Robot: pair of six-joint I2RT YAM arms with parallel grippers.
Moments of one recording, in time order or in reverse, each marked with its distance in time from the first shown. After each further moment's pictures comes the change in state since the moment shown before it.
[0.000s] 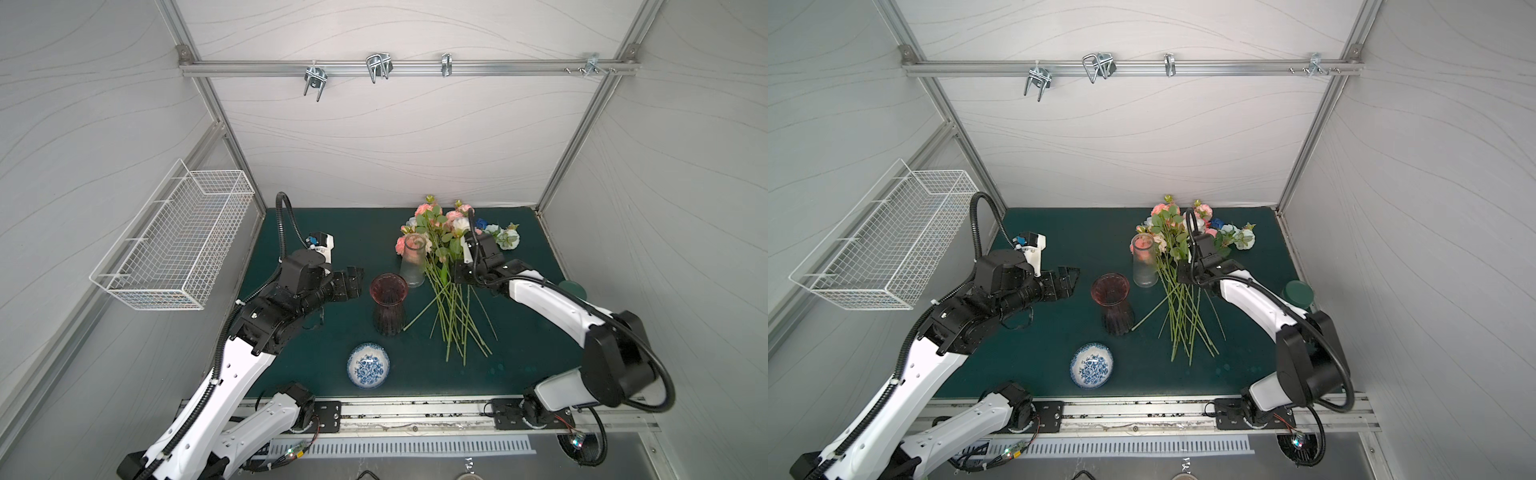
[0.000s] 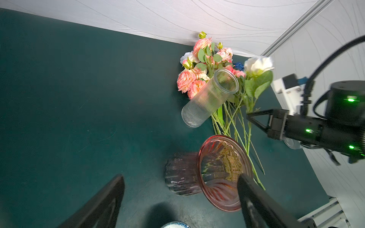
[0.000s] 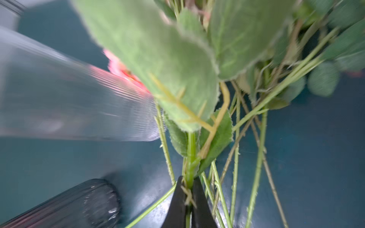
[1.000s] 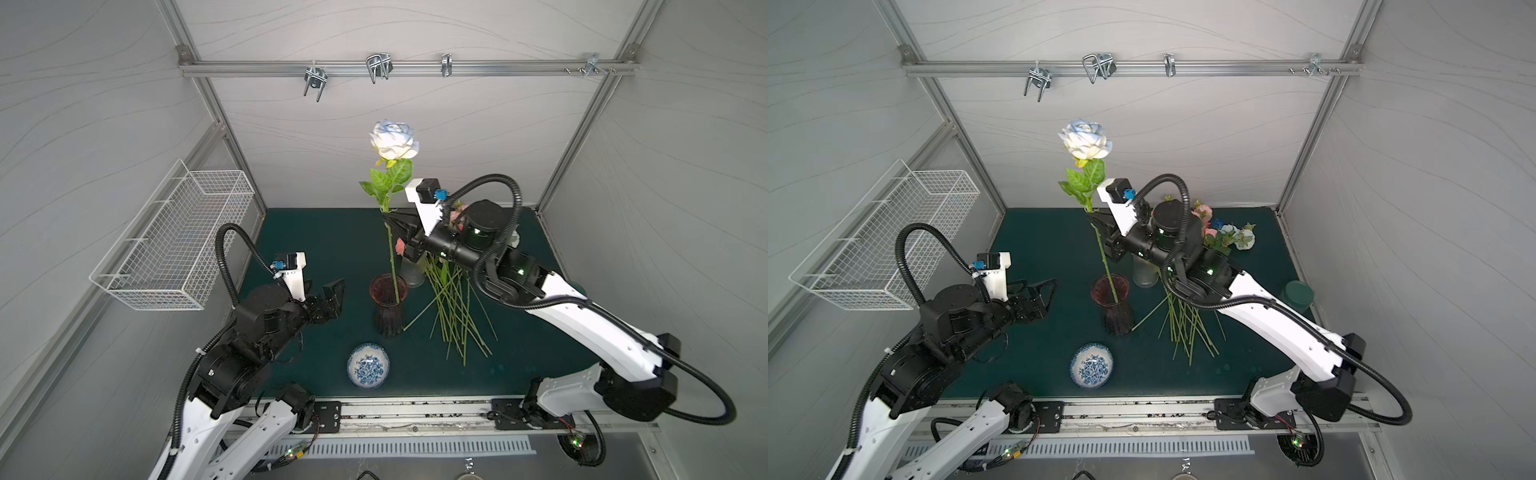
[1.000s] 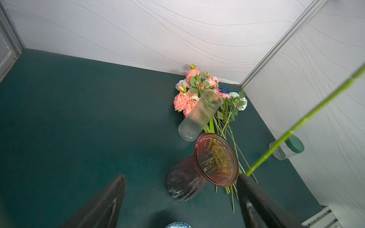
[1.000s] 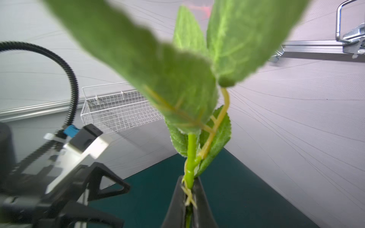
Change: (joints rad) left arm 0.000 -0.280 -0.078 -0.008 -0.029 0.034; right arm 0.530 0.035 0.624 0.249 -0.037 -0.447
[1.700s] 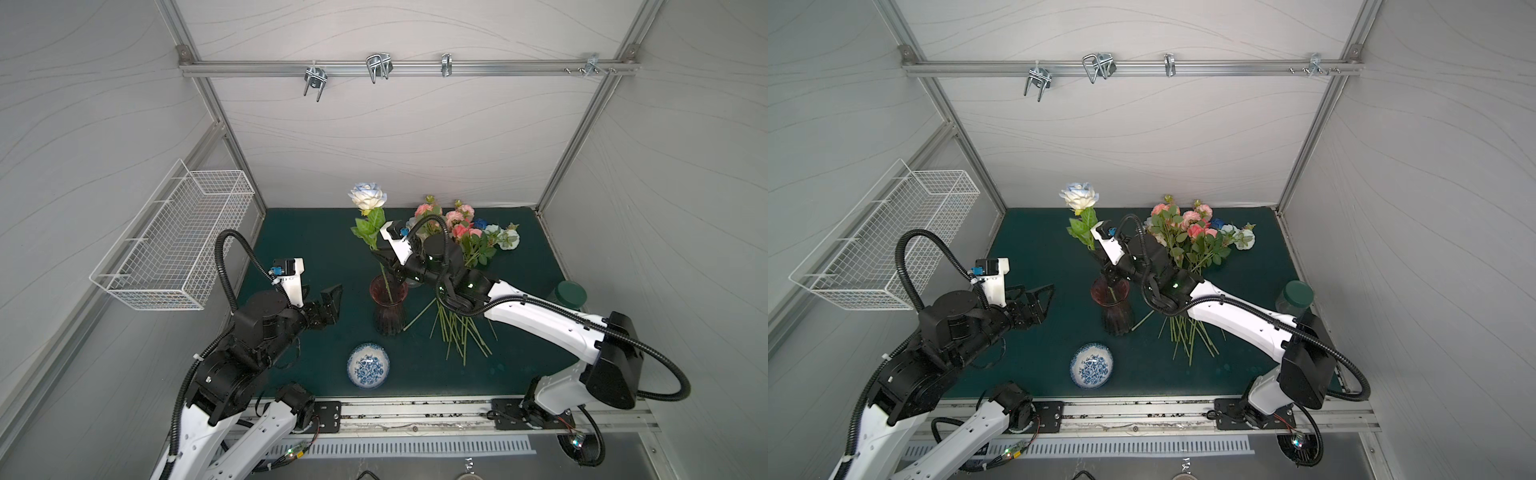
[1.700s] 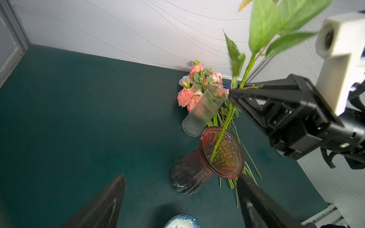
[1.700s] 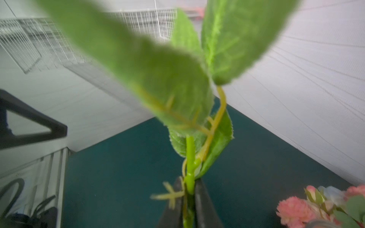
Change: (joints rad) left arm 0.000 -0.039 -0.030 -0.025 -0.011 0.001; right arm -0.019 0.040 -0.415 0.233 0.005 0.039
